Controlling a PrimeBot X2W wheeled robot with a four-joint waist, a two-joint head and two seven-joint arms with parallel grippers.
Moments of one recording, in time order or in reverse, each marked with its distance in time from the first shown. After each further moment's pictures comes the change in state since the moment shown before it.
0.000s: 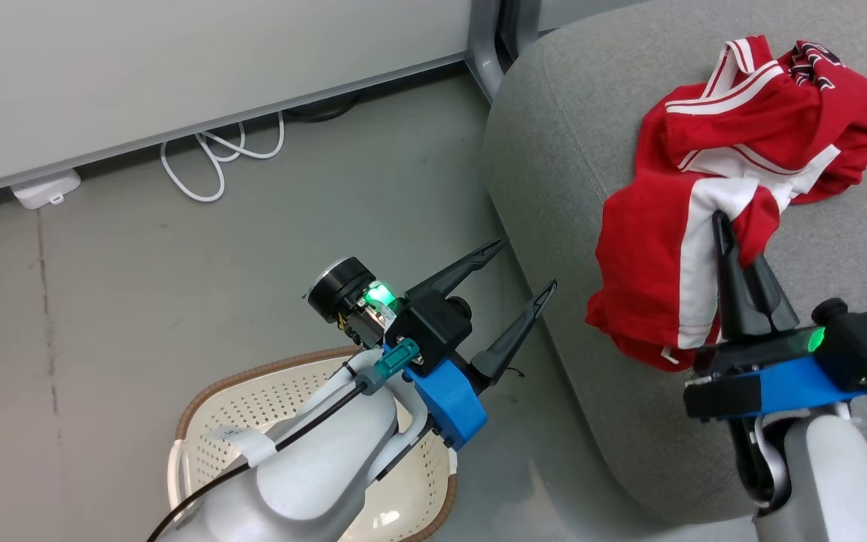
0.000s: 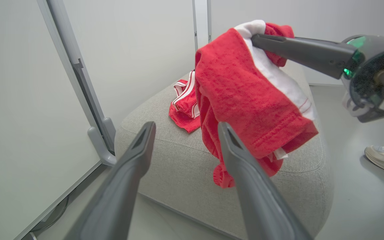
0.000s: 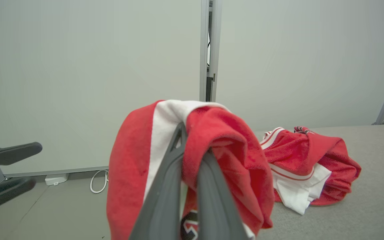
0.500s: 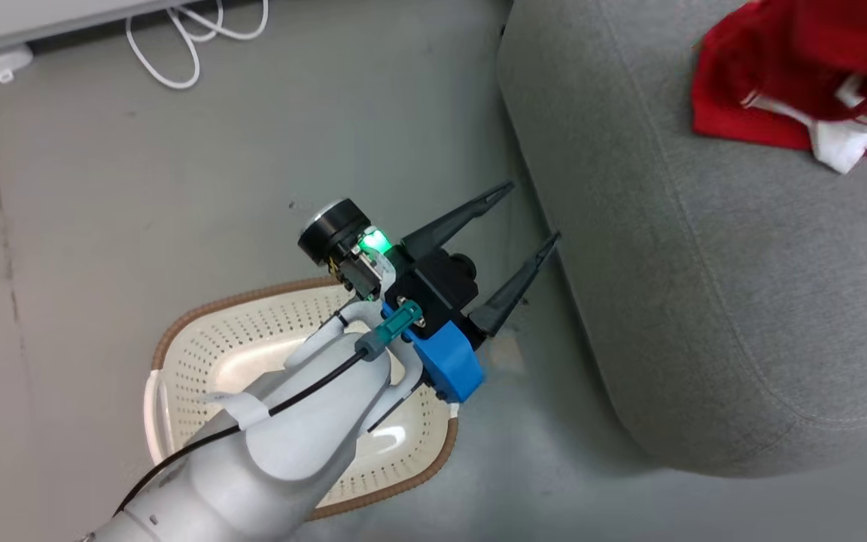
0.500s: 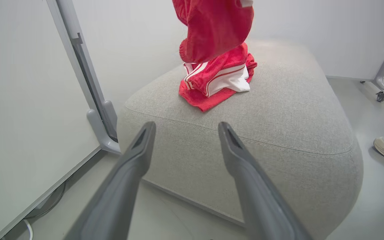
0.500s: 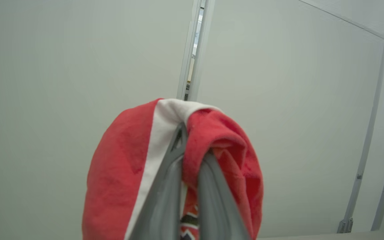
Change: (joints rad) left arm -0.094 0.024 -0.007 -0.017 0.054 0.000 0.001; right arm -0.429 -0.119 -0.158 -0.067 -0.016 0.000 0.000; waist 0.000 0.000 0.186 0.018
